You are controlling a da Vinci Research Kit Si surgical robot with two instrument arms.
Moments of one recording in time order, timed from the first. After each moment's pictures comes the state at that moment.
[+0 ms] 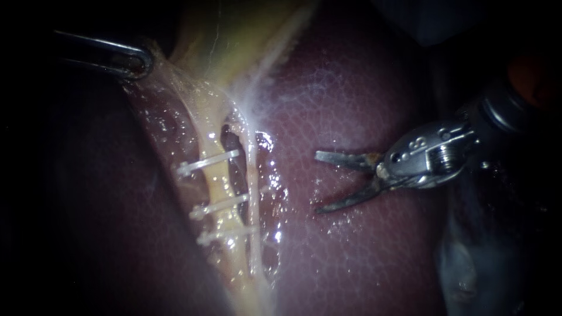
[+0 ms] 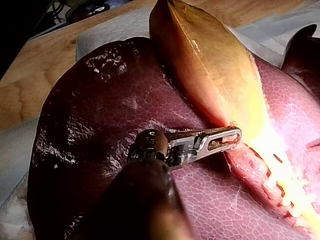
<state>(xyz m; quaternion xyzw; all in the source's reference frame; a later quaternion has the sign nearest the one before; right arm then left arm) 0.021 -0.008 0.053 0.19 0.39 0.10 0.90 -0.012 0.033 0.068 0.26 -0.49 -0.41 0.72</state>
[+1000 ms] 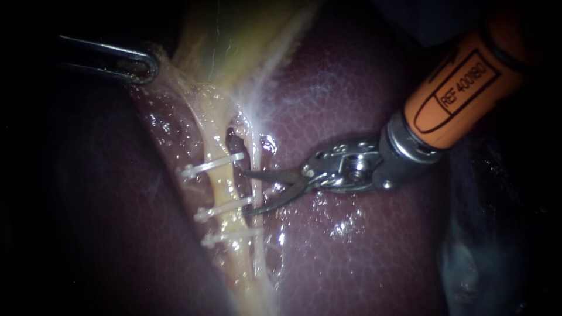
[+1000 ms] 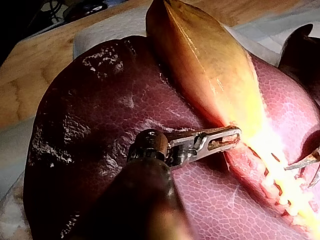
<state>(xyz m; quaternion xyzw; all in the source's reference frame) 0.027 -0.009 0.063 0.40 0.40 0.19 0.80 -0.013 0.032 0.067 0.26 -0.49 -0.41 0.72</state>
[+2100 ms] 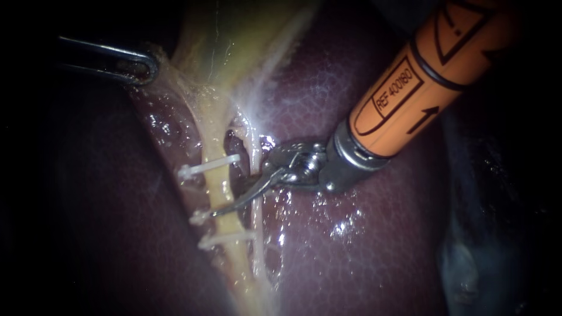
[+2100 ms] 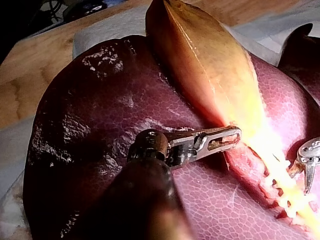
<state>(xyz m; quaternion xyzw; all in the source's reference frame) 0.033 -0.009 0.065 0.57 0.48 0.17 0.64 -0.013 0.032 0.067 0.26 -0.49 -0.41 0.72</state>
